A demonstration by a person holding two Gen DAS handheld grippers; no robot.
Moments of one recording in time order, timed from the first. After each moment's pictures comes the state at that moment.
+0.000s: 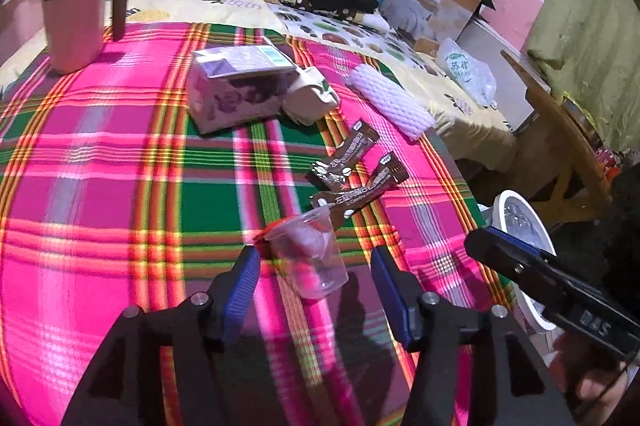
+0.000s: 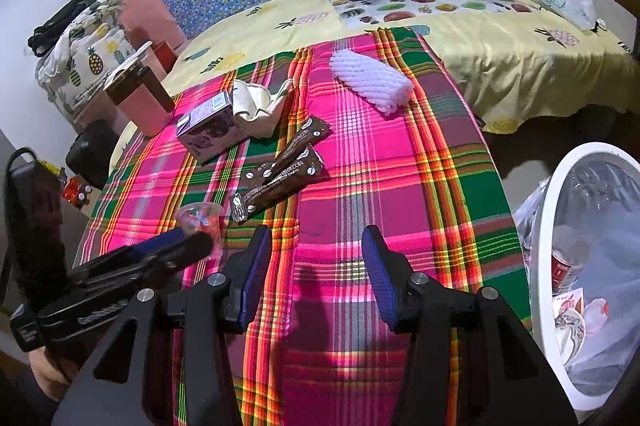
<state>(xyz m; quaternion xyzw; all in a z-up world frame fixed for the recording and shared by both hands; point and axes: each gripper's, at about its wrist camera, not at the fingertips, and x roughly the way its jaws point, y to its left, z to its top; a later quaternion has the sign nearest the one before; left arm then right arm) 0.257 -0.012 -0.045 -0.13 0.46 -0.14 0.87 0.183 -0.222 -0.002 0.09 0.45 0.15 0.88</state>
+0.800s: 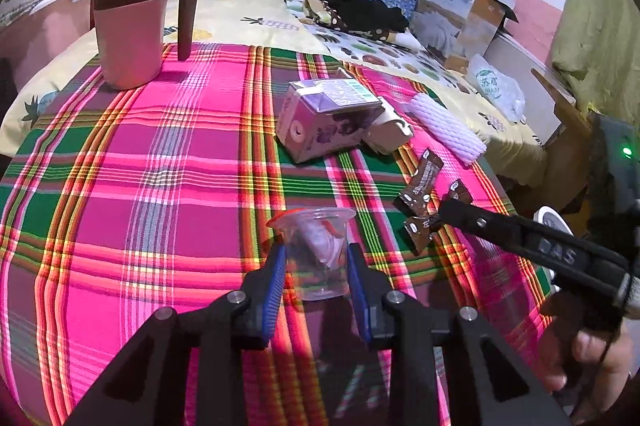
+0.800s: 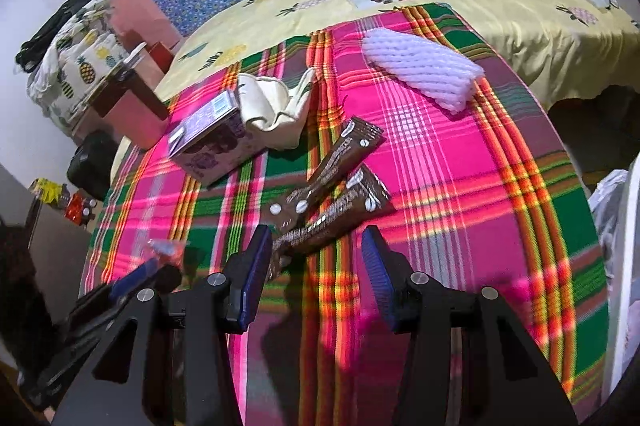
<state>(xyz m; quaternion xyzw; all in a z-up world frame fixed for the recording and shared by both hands) 0.255 0.047 -0.043 -0.12 0.43 -0.09 0.89 0.231 -0.180 -0.029 0.12 0.48 0.14 0.86</state>
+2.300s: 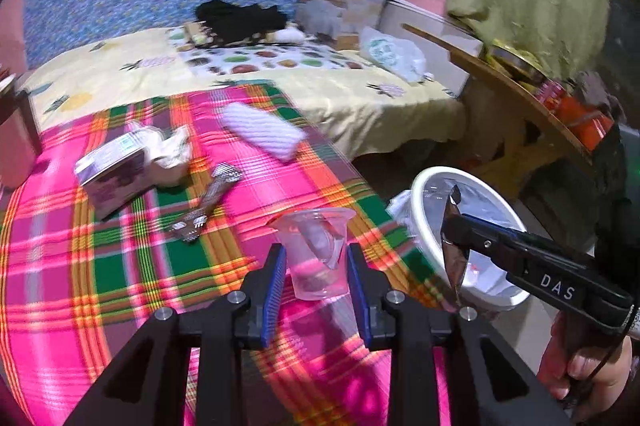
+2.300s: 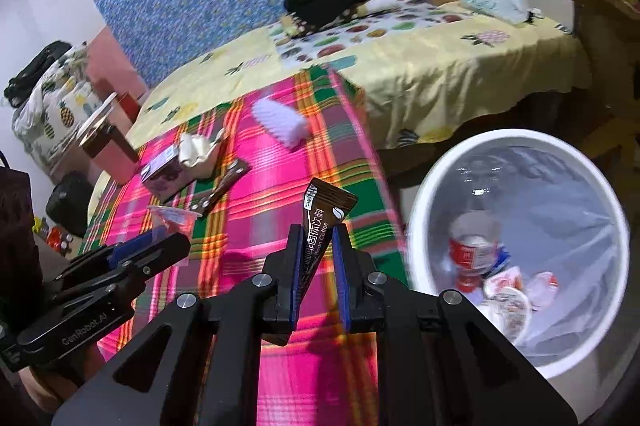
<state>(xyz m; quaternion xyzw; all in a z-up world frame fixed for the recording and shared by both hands) 0.228 -0.112 0.015 -0.02 0.40 -0.24 0.89 0.151 -0.292 0.024 0.13 0.40 0.05 0.91</state>
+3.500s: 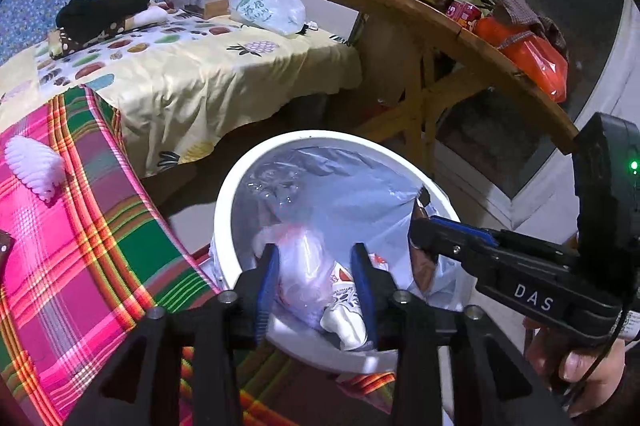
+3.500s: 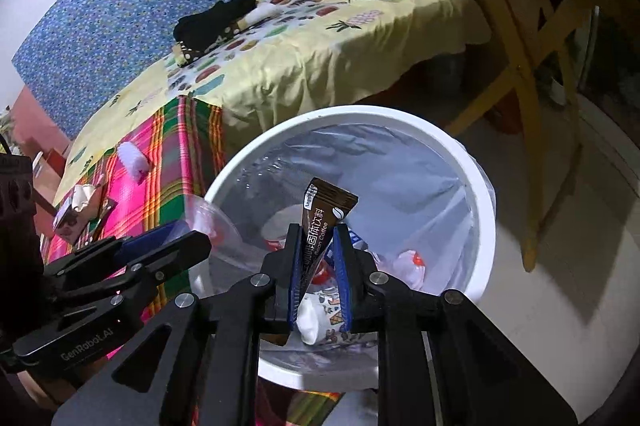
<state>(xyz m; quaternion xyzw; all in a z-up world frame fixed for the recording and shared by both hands) 0.247 -0.286 -0.021 0.02 0.42 -0.42 0.81 0.125 -0.403 -0.002 0.18 0.40 -0.09 0.89</state>
